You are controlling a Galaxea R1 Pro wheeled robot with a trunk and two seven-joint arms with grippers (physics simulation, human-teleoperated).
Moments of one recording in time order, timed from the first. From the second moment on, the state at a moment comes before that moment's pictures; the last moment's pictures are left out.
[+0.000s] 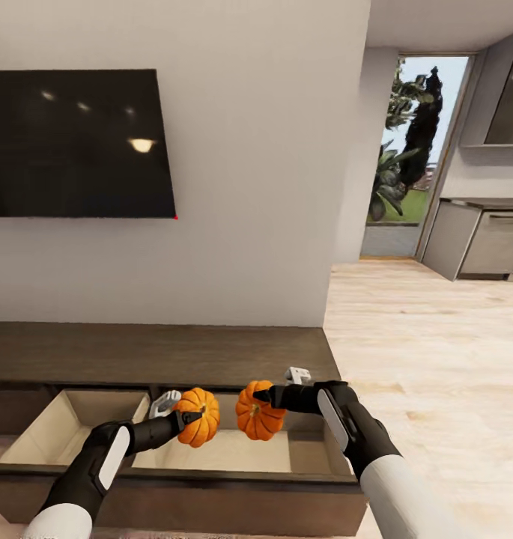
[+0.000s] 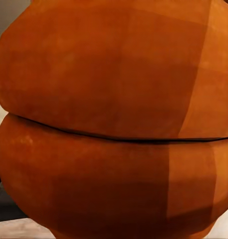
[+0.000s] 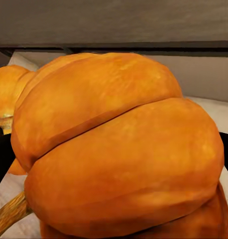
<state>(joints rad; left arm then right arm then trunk) -0.51 0.03 0.25 -0.81 0.25 0.75 -0.48 -0.66 0.12 0.09 -0.80 -0.20 0.73 0.41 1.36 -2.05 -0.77</state>
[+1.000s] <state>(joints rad) -0.53 0.01 0.20 -0.79 0.24 0.76 -0.46 -0.66 0.10 0.00 -0.65 -0.21 0.73 0.39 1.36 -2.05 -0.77</state>
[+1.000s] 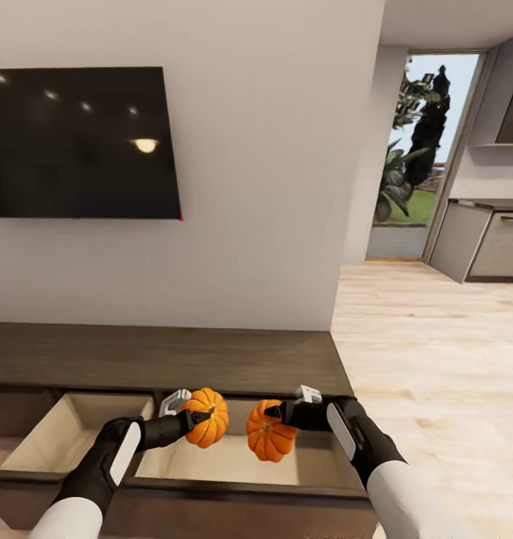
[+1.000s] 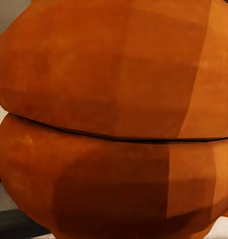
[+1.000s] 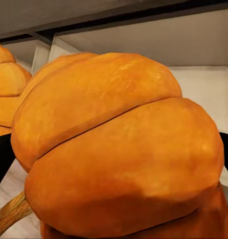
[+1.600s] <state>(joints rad) -0.53 0.01 0.20 -0.79 0.23 0.81 -0.46 -0.66 0.10 0.00 -0.65 -0.21 0.68 0.23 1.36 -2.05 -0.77</state>
